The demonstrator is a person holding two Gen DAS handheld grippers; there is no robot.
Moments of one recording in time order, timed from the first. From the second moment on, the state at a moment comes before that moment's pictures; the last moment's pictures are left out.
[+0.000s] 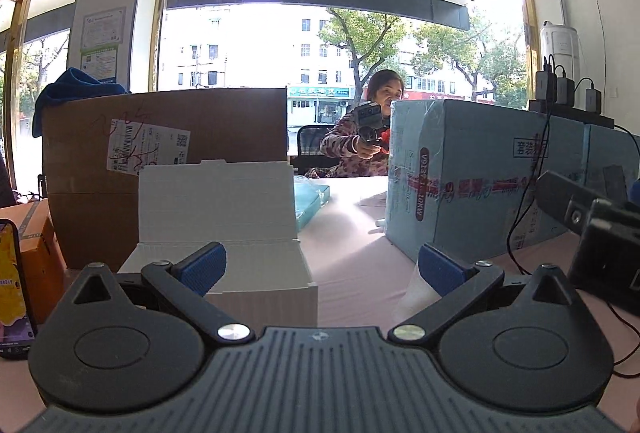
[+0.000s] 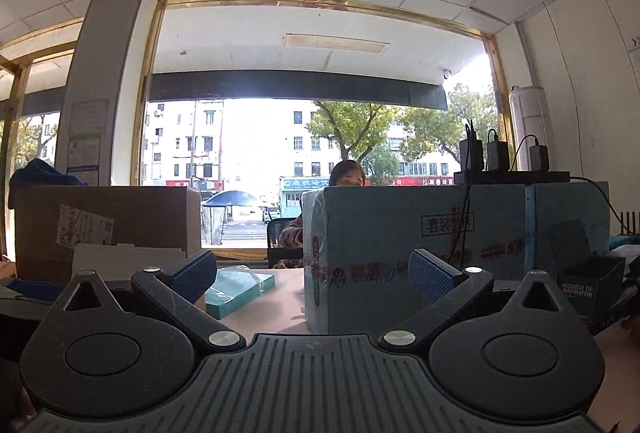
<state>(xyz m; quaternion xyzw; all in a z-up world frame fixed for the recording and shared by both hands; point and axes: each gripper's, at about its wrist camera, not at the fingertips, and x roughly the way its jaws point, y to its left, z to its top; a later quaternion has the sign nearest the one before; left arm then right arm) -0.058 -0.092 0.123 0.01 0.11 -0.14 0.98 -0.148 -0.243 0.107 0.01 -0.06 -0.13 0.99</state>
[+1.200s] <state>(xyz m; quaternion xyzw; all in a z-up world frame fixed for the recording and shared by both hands) 0.028 -0.206 0.046 0.07 0.18 -0.39 0.90 -0.076 -0.389 0.058 0.22 0.16 -0.08 0.96</state>
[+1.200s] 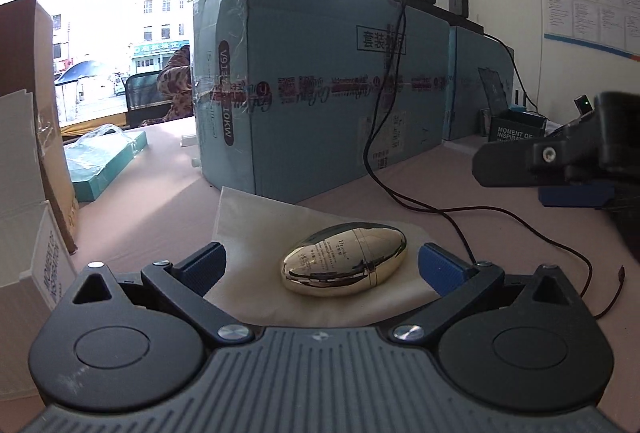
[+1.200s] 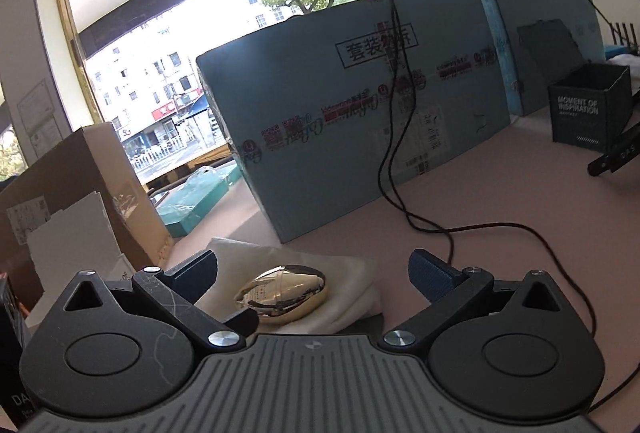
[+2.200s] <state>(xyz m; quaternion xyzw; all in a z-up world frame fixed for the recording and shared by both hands) 0.073 -0.230 0.019 0.09 0.22 -0.45 0.86 -0.002 -0.428 0.000 0.32 0.22 0.03 0.92</state>
